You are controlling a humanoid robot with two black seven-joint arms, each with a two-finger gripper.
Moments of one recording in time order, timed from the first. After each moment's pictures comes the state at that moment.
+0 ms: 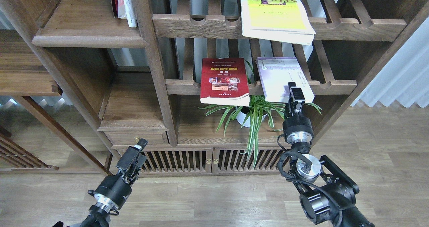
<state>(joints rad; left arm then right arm) 0.08 0.08 -1.08 -1.12 -0.12 -0.49 0.05 0.27 0.02 1.15 0.90 0.28 0.34 0.39</state>
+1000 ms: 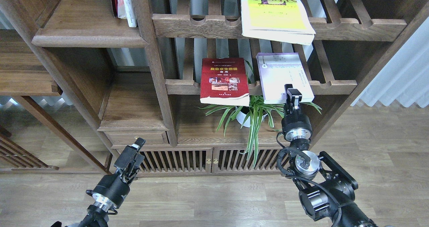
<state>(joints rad) 0.08 0.09 -1.10 -1.11 -0.12 -0.49 0.05 0.29 0.01 1.14 0.91 0.27 0.37 0.39</state>
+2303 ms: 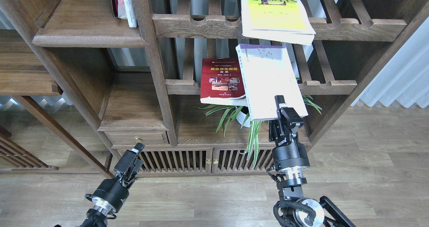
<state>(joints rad) 0.08 0.08 -1.09 -1.07 -0.12 -0.49 0.05 -0.14 0.02 1.08 1.50 0.20 0.50 0.37</state>
